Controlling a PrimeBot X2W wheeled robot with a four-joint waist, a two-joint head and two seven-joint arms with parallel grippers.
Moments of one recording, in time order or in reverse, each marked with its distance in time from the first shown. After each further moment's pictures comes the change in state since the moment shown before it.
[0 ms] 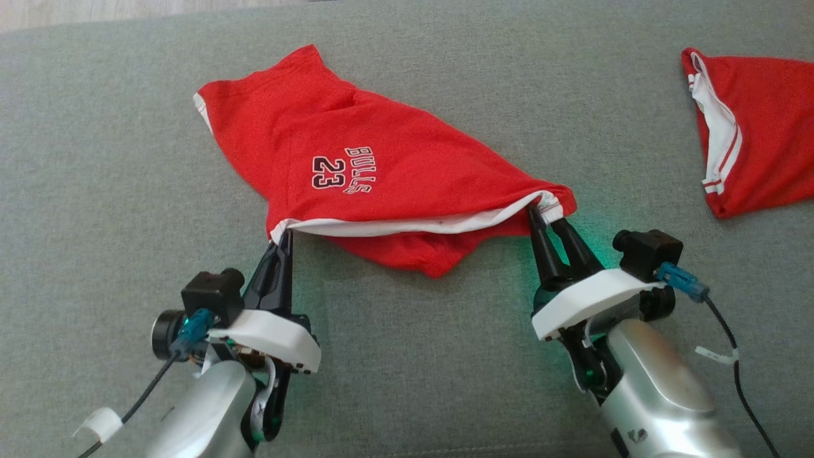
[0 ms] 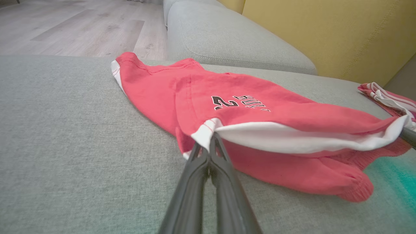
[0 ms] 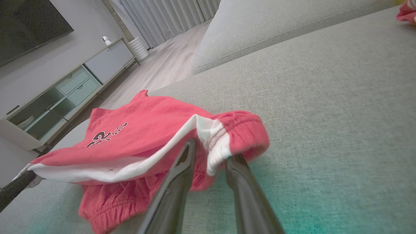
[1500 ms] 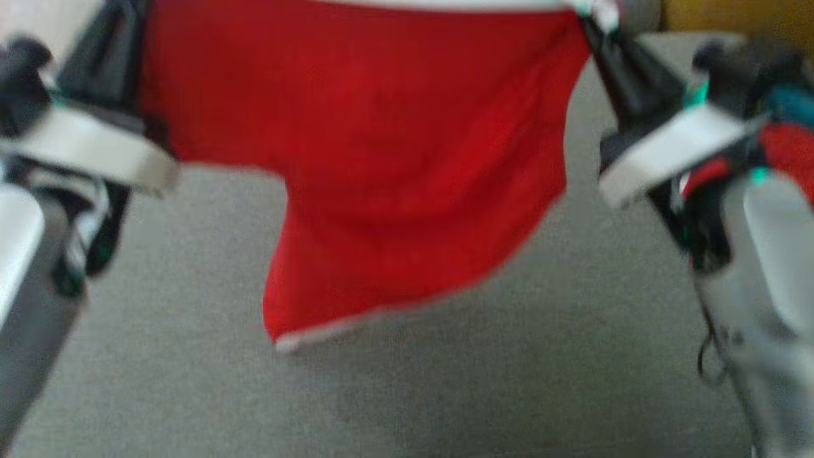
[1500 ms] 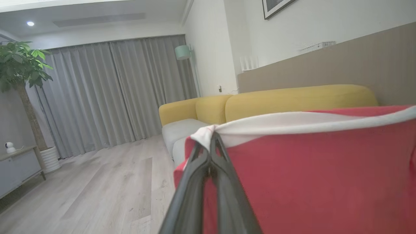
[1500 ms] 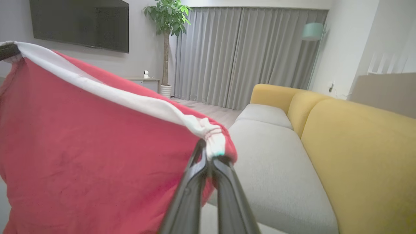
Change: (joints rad) left arm -0.347 0.367 0.126 -0.477 0.039 -0.008 0.315; right arm -0.205 -0.182 -0.066 -0.605 -0.238 0.000 0.443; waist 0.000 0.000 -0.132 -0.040
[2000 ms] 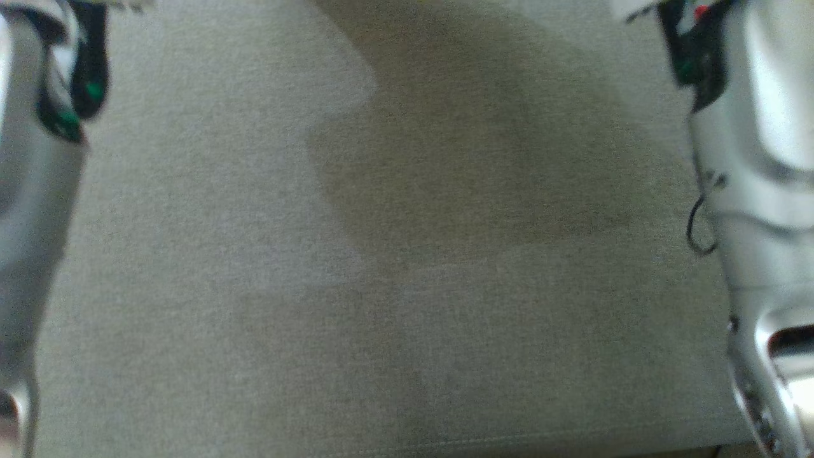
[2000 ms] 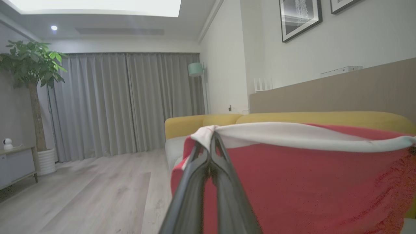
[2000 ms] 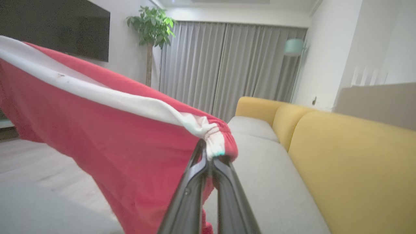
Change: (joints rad) left arm -0.379 -0.172 0.020 0.318 0.048 -0.066 -0.204; right arm -0.443 0.108 -0.063 0.425 -0.165 0.000 -0.291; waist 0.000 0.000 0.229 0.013
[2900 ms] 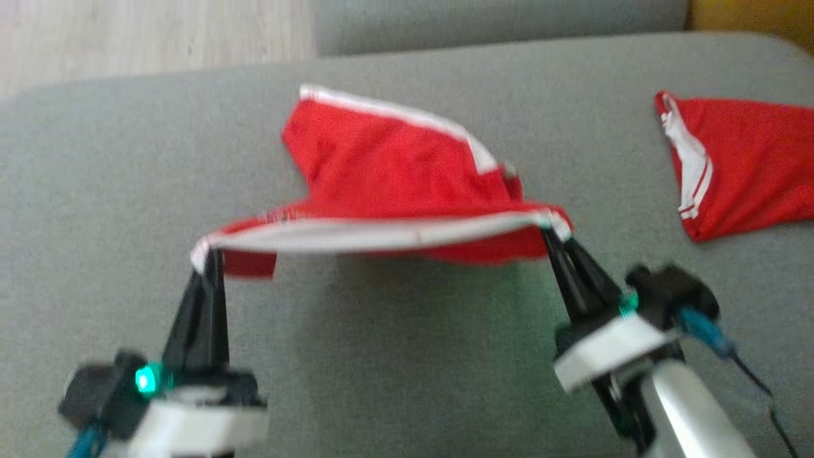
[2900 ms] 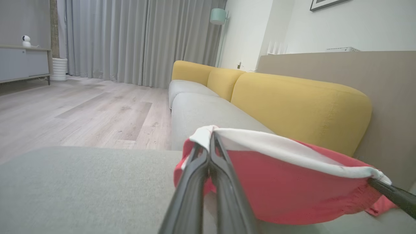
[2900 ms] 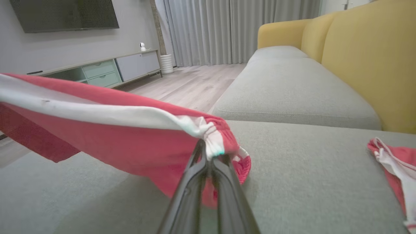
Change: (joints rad) left arm 1.037 0.024 -0.026 -0.474 -0.086 0.215 -0.175; right arm 0.870 0.019 0.063 -0.267 0.080 0.000 -0.038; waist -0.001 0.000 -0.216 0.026
